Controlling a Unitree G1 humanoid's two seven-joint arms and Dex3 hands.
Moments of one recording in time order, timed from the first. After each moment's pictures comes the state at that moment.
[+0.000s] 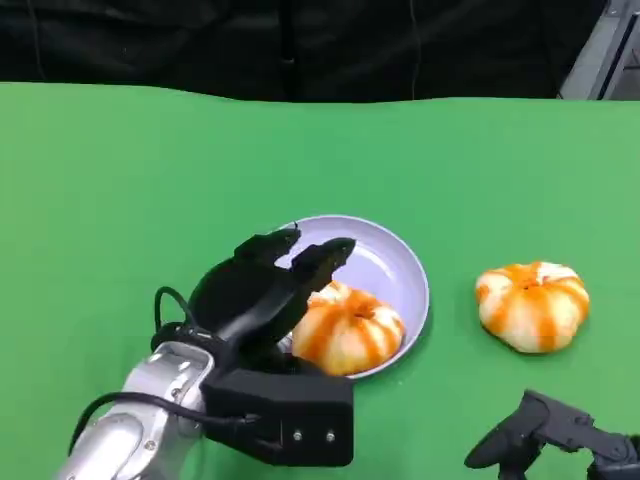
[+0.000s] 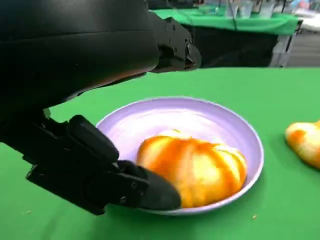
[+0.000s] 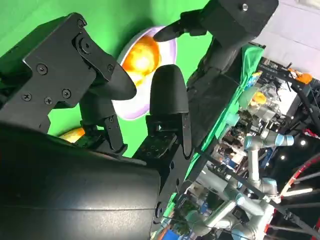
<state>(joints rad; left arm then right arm) -0.30 0.24 -0.48 0.15 0.84 -0.04 -0.04 0.52 -0.07 0.15 -0.28 -0.42 -0.56 -0.19</state>
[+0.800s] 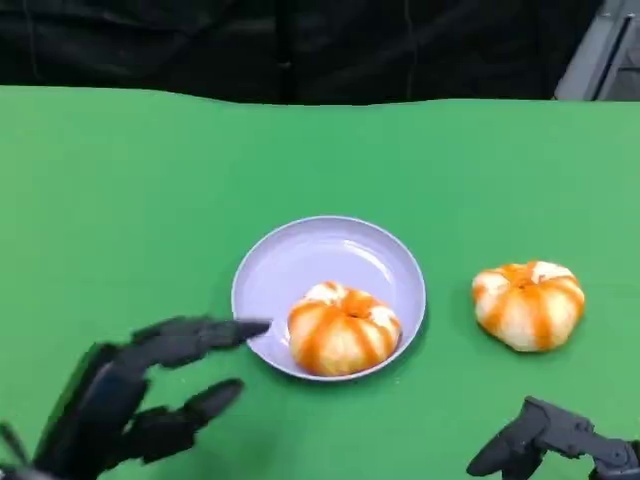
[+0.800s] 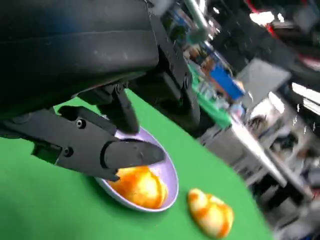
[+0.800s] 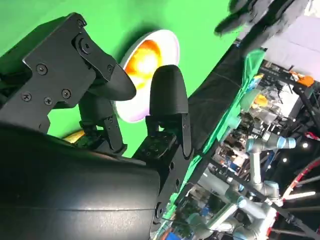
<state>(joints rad) 0.17 0.29 -0.10 0.07 0.17 -0.70 0.04 0.54 -0.09 0.15 -0.28 -0.40 -0.56 -0.18</state>
